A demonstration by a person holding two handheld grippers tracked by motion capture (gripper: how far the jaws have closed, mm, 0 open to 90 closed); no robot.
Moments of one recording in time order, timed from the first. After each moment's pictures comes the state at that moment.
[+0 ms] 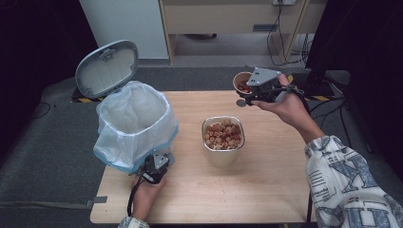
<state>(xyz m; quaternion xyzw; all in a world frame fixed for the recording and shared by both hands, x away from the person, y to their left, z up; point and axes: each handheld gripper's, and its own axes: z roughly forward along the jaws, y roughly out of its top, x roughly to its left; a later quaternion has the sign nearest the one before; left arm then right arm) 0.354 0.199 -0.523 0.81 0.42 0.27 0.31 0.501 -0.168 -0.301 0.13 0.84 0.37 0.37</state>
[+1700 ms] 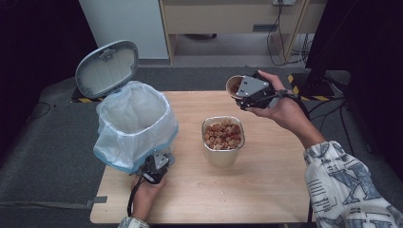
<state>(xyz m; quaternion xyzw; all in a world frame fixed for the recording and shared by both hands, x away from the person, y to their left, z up) 0.353 0.198 -0.523 0.81 0.42 0.28 0.31 0.473 -0.142 -0.291 0.05 0.85 0.32 0.43</state>
